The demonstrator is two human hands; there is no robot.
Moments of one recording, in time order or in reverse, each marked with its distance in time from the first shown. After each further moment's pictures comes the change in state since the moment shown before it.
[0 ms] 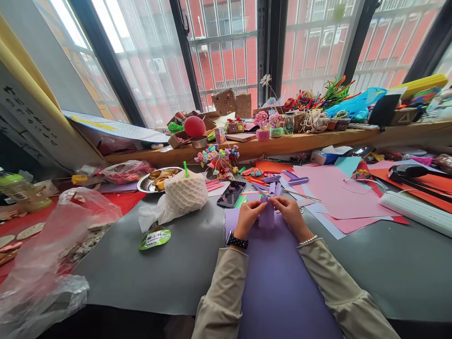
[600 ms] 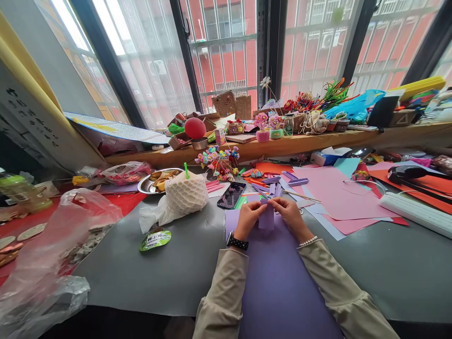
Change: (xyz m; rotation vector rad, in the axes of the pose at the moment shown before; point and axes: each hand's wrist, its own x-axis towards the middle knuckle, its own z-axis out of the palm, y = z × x) left_hand -0.001 0.003 0.000 0.020 -0.005 -0.030; right_hand 0.001 0.001 0.001 0.008 -0.010 0.020
